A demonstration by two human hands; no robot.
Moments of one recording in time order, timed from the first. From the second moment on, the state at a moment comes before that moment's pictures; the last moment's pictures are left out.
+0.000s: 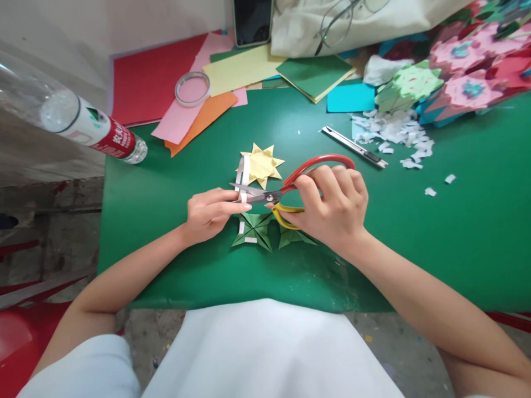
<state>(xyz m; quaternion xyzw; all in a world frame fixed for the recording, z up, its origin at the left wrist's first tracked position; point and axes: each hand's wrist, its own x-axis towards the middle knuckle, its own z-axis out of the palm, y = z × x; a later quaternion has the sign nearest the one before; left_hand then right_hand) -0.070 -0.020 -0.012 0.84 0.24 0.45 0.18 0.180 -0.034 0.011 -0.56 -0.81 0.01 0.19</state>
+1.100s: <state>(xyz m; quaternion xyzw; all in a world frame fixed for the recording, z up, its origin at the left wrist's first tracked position) -0.063 -0.026 -0.017 0.88 0.25 0.39 0.11 0.209 -0.014 0.013 -0.62 -0.72 -0.20 0.24</state>
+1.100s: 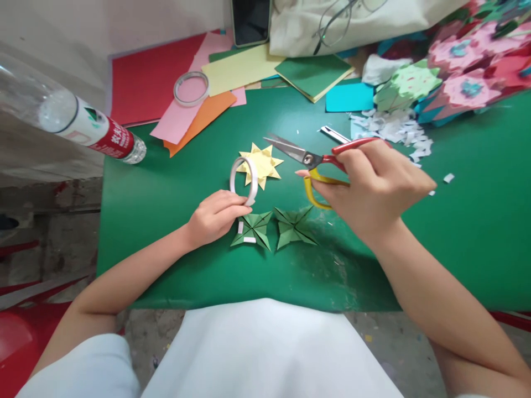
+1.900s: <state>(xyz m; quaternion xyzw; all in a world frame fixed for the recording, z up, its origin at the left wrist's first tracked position) -0.066 -0.018 -0.010 0.77 0.52 0.34 0.13 0.214 -0.007 0.005 -0.72 -0.69 0.02 0.11</state>
